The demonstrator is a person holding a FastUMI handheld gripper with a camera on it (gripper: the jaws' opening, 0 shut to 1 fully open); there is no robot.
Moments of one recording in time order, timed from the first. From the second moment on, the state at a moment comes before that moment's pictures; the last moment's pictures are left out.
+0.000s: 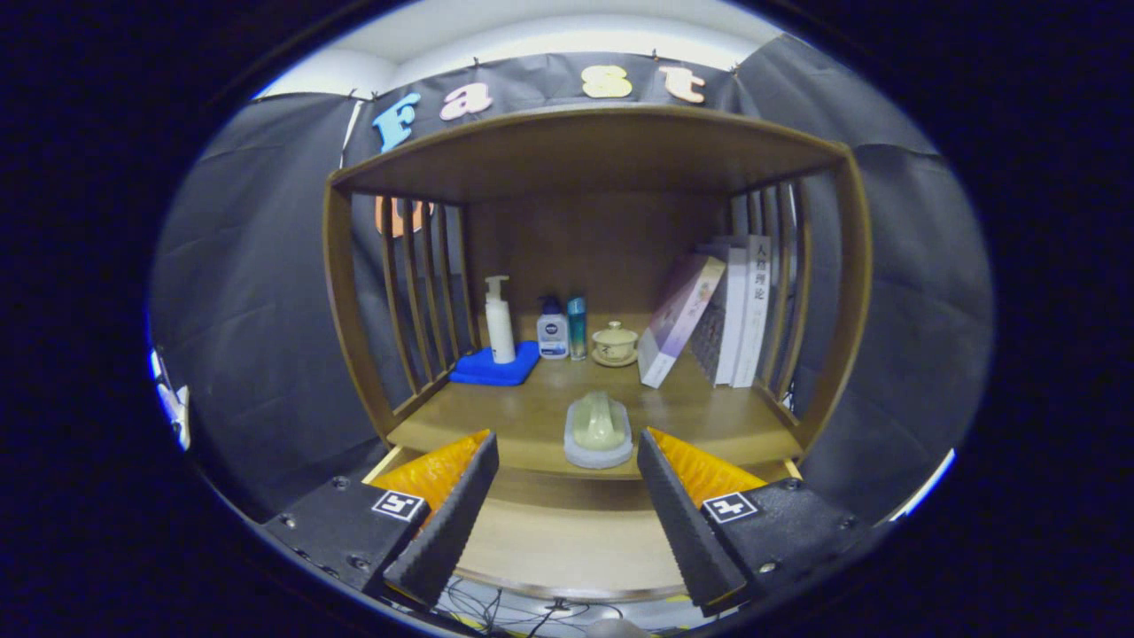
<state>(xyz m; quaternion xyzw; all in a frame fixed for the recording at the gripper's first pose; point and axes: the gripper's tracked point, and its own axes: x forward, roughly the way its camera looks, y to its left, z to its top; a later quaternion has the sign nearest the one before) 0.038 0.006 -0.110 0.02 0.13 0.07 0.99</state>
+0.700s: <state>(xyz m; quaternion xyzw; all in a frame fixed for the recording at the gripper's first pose) -0.075 -0.016 -0.233 0.00 0.05 -0.02 1.00</state>
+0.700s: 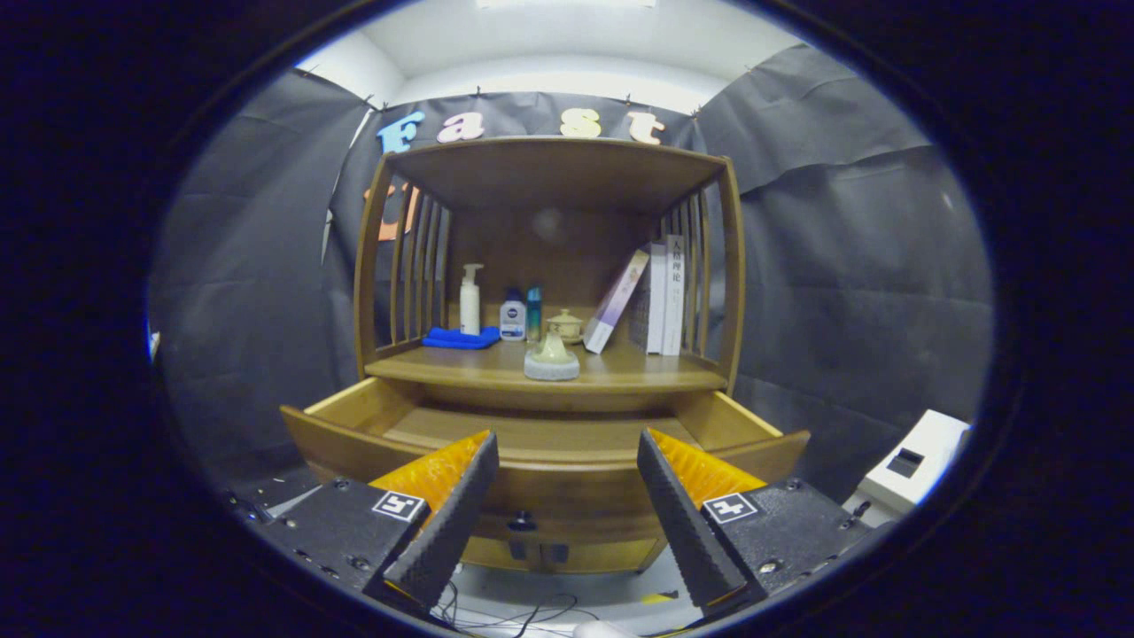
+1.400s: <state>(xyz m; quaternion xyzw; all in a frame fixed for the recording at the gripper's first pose) -0.049 0.023 -0.317 0.00 0.10 -0.01 1.00</state>
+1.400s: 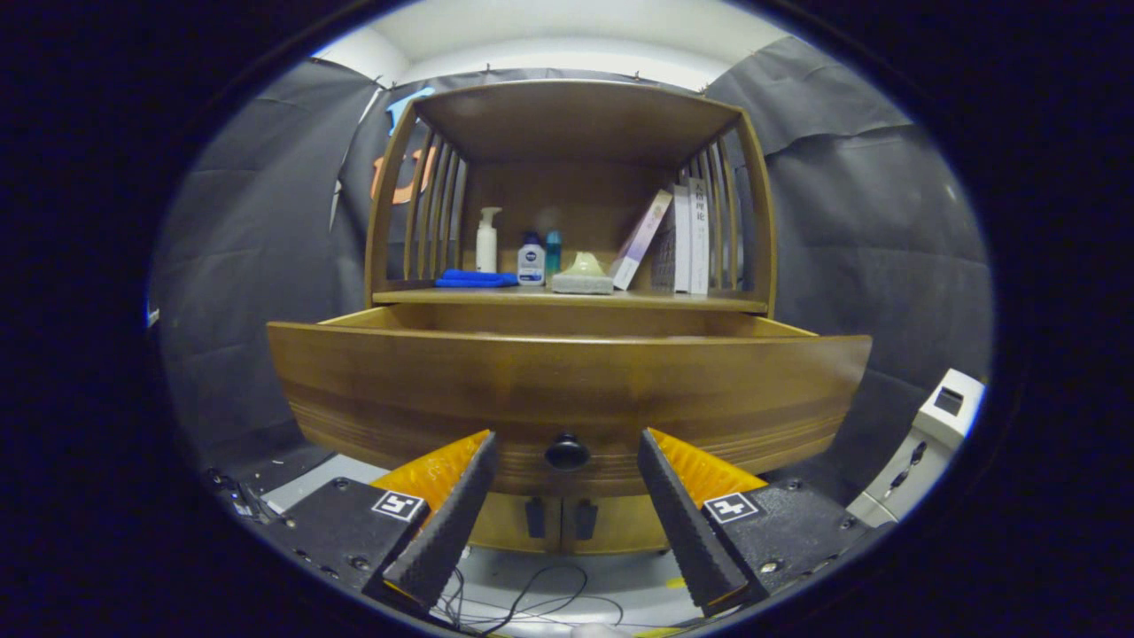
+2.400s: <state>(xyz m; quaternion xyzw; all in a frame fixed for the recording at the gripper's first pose) -0.015 0.028 -0.316 0.01 0.11 -0.02 0.99</state>
